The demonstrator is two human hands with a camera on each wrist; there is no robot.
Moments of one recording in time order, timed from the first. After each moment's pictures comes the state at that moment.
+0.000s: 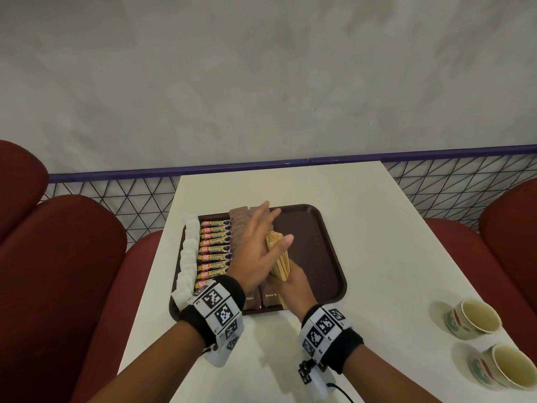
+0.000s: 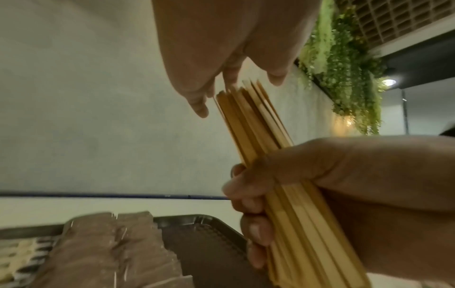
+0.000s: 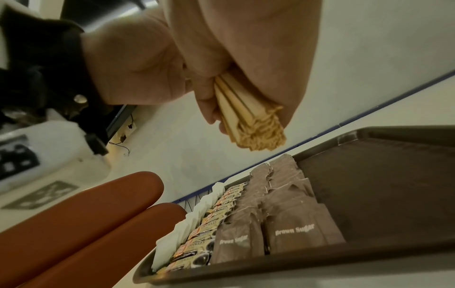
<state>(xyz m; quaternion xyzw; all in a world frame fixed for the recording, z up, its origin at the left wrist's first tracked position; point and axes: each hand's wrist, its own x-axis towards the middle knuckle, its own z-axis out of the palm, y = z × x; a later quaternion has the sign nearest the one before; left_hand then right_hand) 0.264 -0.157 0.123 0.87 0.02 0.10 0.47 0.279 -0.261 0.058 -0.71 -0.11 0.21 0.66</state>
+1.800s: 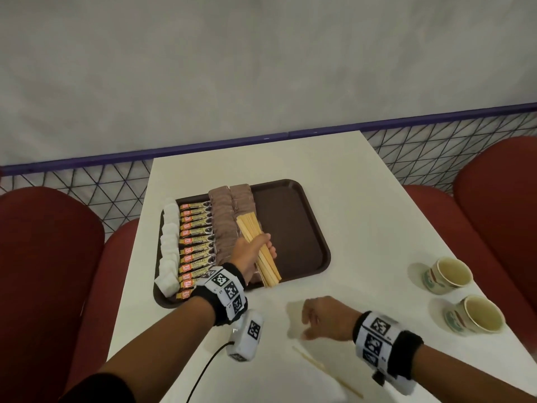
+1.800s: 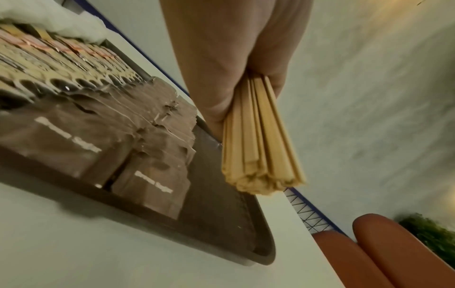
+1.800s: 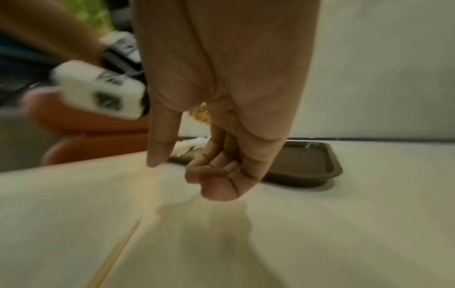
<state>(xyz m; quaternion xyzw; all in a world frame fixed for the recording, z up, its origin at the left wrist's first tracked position) 0.279 -0.176 0.060 0.57 0.29 -0.06 0.77 0.252 -0.372 0.028 -0.86 -0.24 0.40 0.19</state>
